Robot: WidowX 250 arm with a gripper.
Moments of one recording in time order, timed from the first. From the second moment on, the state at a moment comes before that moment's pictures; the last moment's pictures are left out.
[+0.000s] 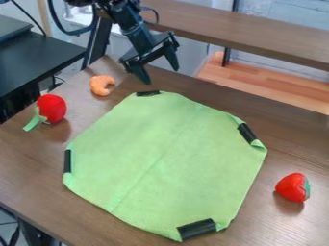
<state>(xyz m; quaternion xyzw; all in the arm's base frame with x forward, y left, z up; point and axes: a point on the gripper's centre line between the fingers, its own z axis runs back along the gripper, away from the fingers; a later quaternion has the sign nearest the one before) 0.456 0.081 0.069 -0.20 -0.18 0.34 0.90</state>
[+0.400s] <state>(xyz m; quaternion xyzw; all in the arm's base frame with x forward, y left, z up) 0.466 0.086 0.054 -0.18 -0.14 0.25 0.94</state>
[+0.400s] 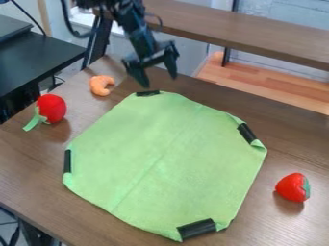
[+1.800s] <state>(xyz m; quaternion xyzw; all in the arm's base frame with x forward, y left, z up) 0.480 0.136 0.086 -0.09 -0.14 -0.09 0.98</state>
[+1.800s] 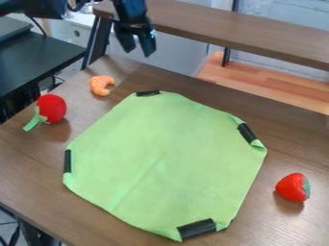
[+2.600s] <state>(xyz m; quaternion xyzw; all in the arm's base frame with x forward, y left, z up) 0.483 0.130 0.031 -0.02 -0.13 -0.14 0.98</state>
